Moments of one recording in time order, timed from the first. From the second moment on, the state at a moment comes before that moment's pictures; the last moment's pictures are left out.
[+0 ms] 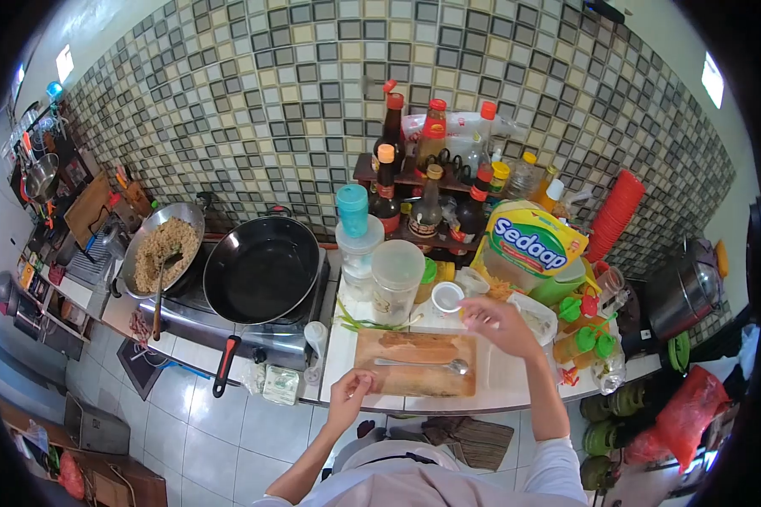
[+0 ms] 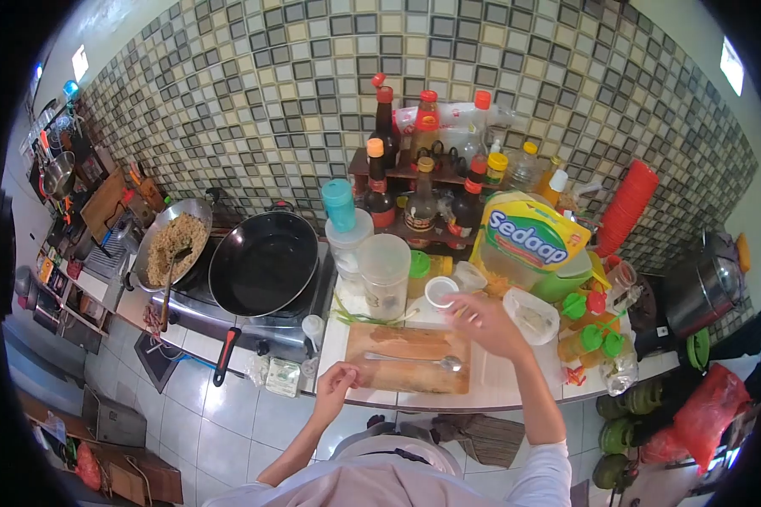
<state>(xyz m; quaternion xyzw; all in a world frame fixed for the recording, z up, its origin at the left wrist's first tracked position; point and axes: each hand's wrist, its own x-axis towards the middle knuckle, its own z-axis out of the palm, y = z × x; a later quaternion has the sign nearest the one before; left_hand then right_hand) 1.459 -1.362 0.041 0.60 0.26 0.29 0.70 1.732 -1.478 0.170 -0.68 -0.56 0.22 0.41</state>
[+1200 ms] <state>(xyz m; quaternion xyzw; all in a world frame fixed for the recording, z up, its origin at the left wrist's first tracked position) 1.515 -1.290 0.045 0.67 0.31 0.45 0.50 1.910 -1.235 0.237 -0.70 -0.60 -0.37 0.08</state>
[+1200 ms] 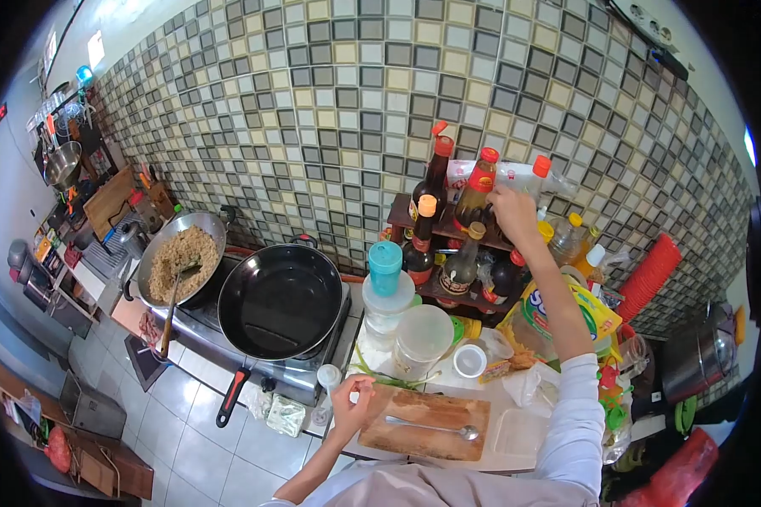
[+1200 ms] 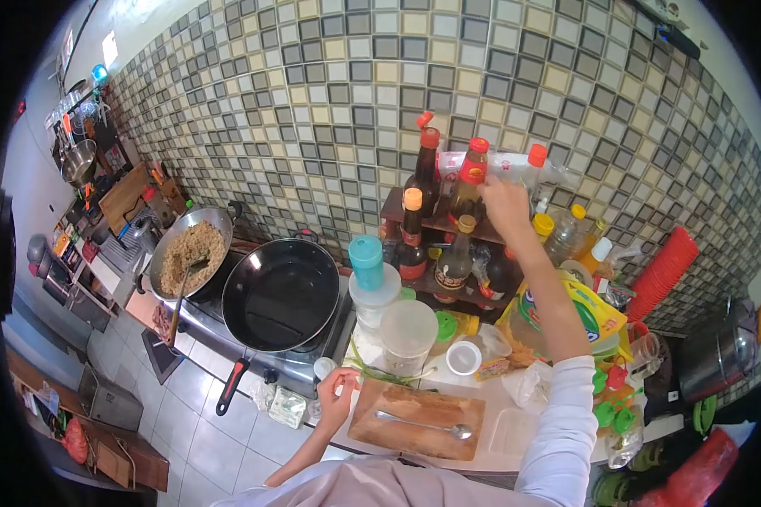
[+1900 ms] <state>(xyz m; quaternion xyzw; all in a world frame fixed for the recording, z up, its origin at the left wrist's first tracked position) 1.503 -1.328 0.058 0.68 0.28 0.43 0.53 1.816 -1.411 0.296 -0.73 -0.46 -0.22 0.46</state>
